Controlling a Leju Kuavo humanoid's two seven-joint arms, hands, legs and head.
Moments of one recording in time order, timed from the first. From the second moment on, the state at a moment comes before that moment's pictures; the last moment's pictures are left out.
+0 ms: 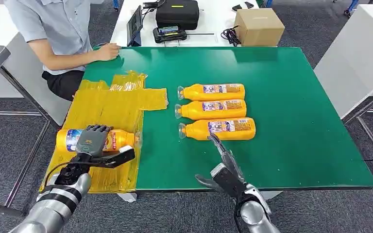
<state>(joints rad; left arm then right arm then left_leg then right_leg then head) -0.48 0.03 -0.23 -0.72 -1.31 0.44 -0.04 -0.03 0.04 0.28 -1.31 0.39 0.02 -0.50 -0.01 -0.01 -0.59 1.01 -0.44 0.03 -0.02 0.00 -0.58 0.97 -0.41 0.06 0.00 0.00</state>
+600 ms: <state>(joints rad) -0.50 0.01 -0.20 -0.69 -1.09 0.28 -0.13 -0.03 0.04 0.28 -1.32 0.37 0.03 -0.51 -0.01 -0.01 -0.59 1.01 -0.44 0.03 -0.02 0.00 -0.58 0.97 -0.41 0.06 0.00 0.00</state>
